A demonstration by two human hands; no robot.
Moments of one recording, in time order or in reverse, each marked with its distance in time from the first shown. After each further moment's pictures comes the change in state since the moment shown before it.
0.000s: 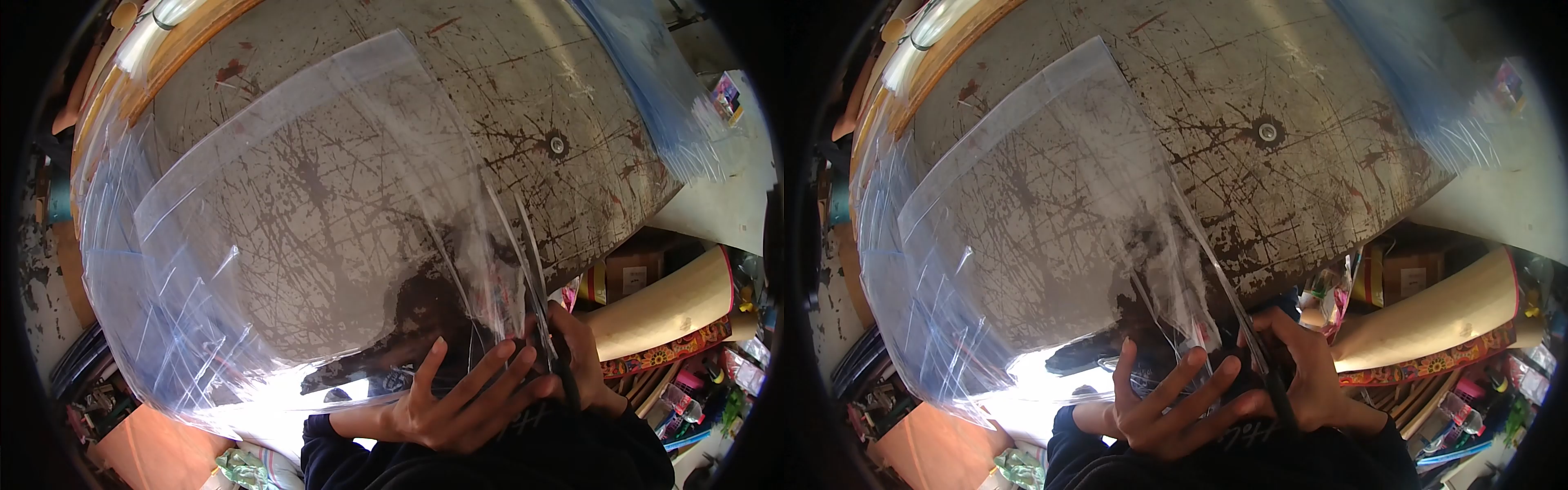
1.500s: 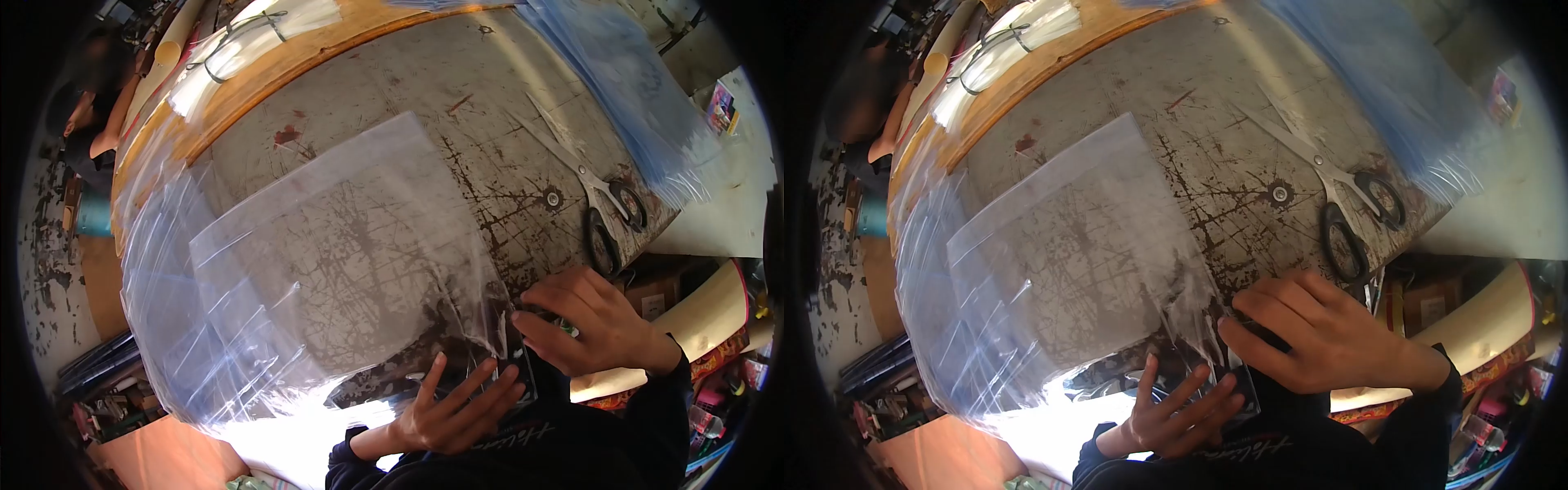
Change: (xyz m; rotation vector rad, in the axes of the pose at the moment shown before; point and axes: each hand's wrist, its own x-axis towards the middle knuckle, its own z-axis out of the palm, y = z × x) left_hand -0.015 -0.024 -0.015 0.039 -0.203 0.114; right_hand 0.055 -0.055 -0.020 -1.276 -0.004 -1.173
